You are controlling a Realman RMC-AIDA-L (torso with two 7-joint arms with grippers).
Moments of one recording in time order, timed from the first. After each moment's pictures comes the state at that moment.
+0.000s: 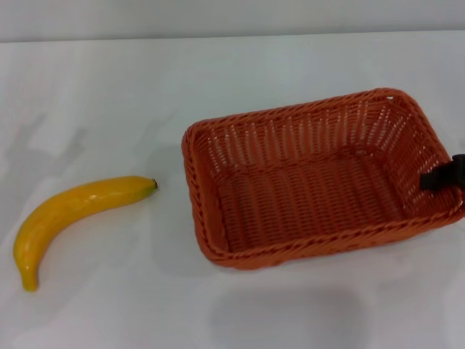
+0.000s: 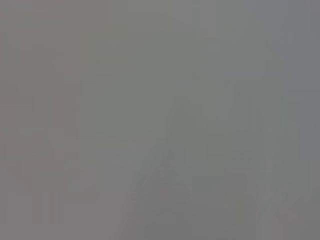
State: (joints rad) left arm -0.29 -2.07 -2.55 -0.42 1.06 -1.65 2.17; right arm 0.24 2.01 -1.18 -1.46 0.94 1.44 -0.17
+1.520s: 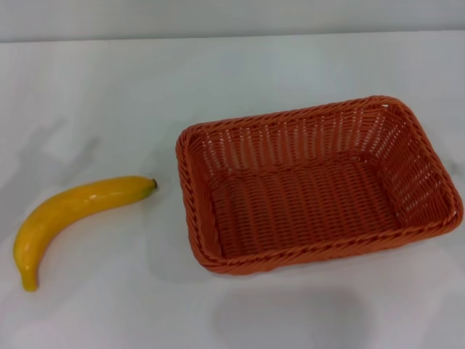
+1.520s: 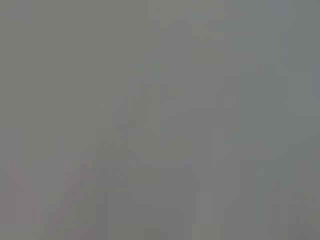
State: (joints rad) left arm -0.24 -2.07 -2.54 -0.72 1.25 -1.66 1.77; right arm 0.30 1.98 -0.59 -1.35 1.11 1.75 -0.64
